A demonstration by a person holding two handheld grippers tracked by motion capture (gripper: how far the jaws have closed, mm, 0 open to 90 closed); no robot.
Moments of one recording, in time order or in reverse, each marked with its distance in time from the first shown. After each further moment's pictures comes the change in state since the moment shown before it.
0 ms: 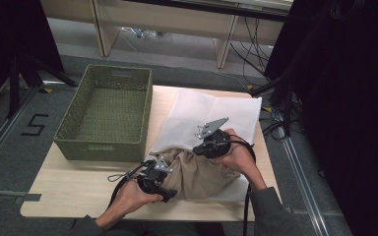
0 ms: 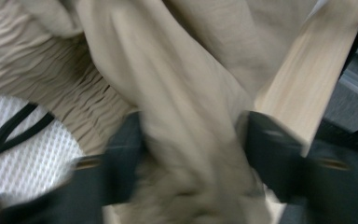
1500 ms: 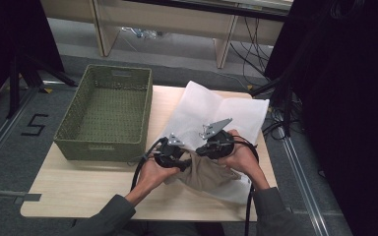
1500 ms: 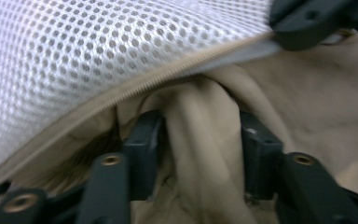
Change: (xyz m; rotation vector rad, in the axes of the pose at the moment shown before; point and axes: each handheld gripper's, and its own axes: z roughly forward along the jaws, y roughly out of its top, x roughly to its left) left arm 0.029 0.054 0.021 -0.208 0.096 -0.137; right arm -0.006 -0.010 -0.002 -0.001 0.009 0.008
